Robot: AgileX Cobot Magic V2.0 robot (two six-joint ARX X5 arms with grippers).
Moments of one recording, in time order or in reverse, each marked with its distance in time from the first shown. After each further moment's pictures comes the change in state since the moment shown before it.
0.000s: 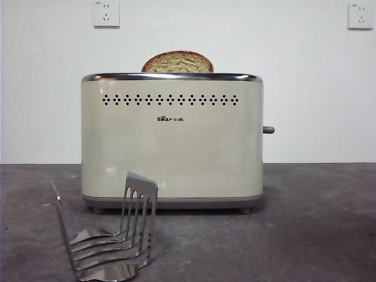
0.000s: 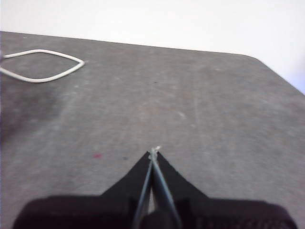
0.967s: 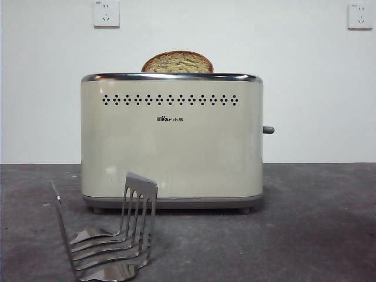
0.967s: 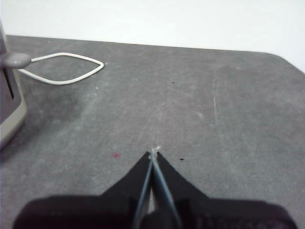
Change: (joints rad) left arm 0.000 0.000 0.000 0.000 0.000 0.000; right arm -0.039 0.000 0.000 -0.003 -0.092 0.042
